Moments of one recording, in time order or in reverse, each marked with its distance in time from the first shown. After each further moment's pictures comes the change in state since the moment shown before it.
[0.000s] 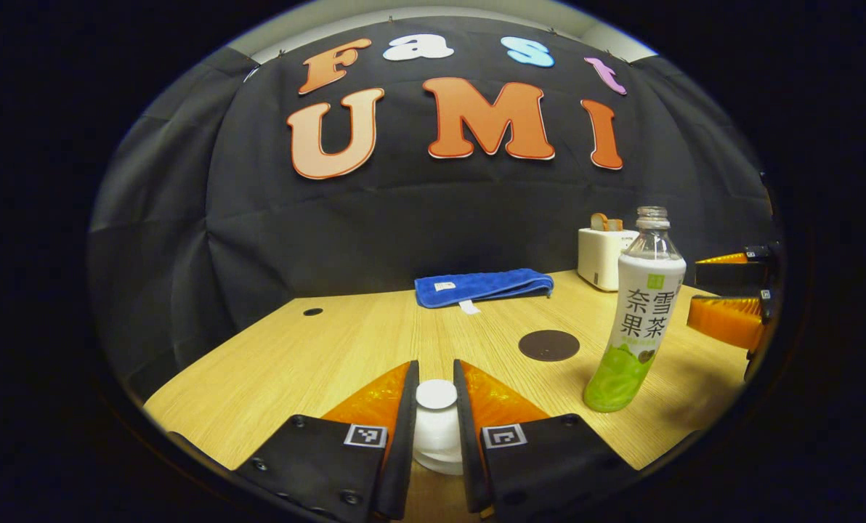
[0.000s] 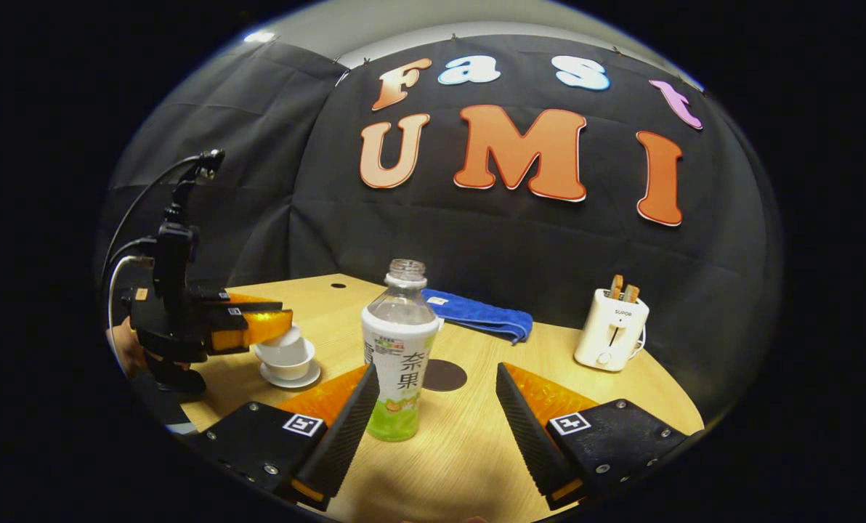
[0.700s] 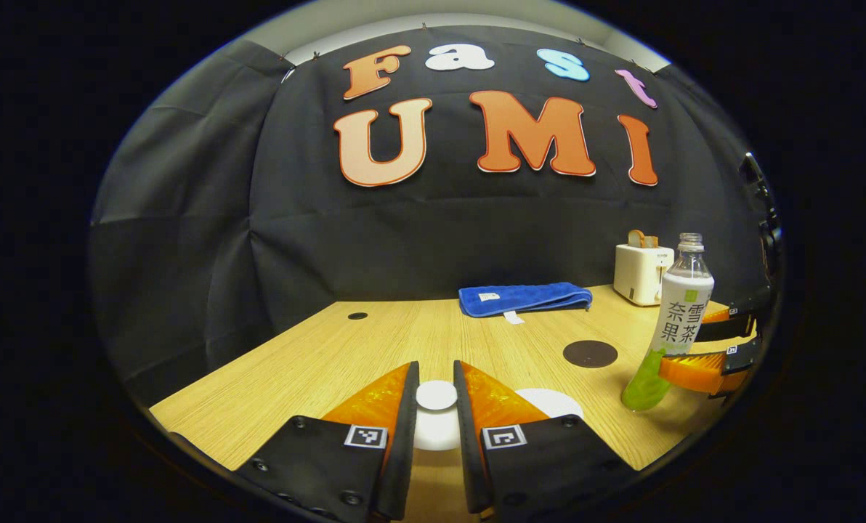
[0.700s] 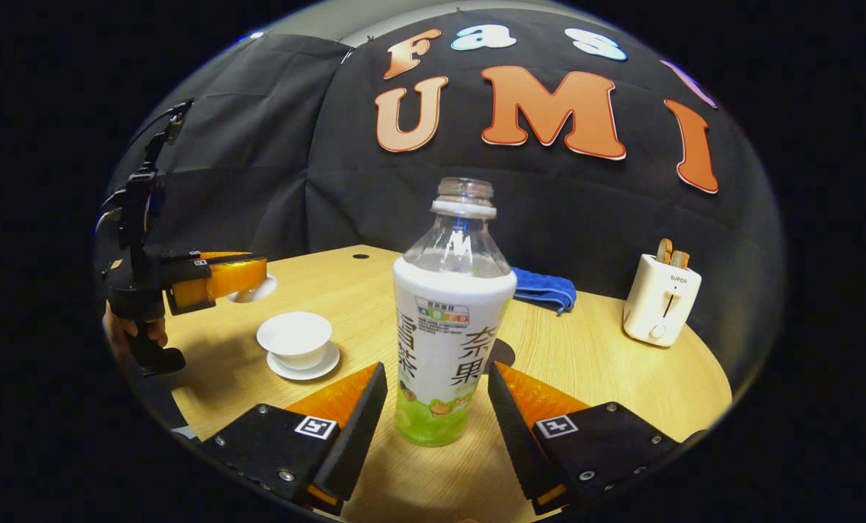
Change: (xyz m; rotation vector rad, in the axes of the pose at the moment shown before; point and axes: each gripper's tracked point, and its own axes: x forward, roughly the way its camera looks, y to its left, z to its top) left arm -0.020 0.060 0.001 -0.038 -0.028 0.117; right arm 0.049 0.032 -0.043 0.032 0.130 0.082
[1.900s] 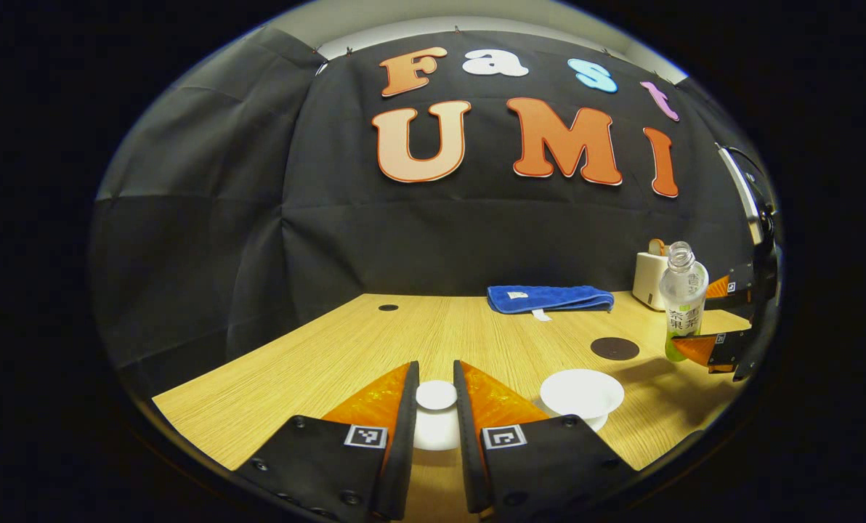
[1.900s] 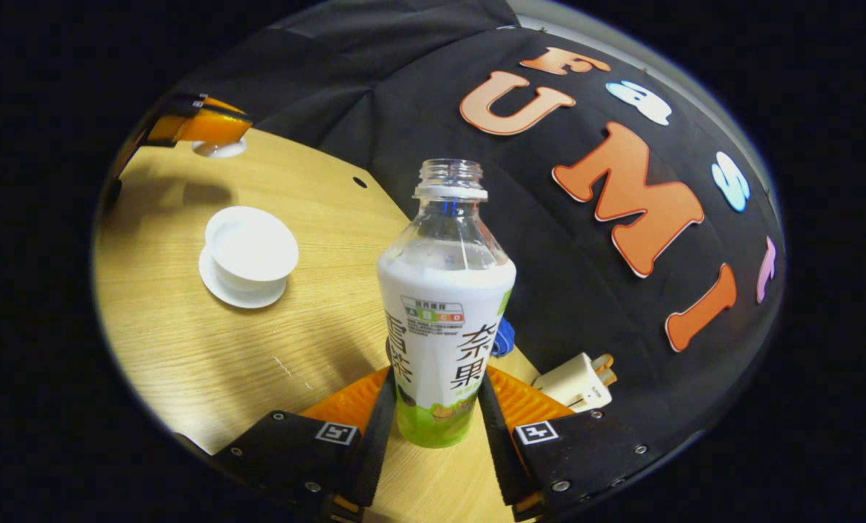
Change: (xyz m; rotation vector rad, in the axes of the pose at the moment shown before) left arm -0.021 0.059 -0.016 -0.064 -0.010 0.058; right arm 0.019 -0.018 0.031 -0.732 0.093 -0.203
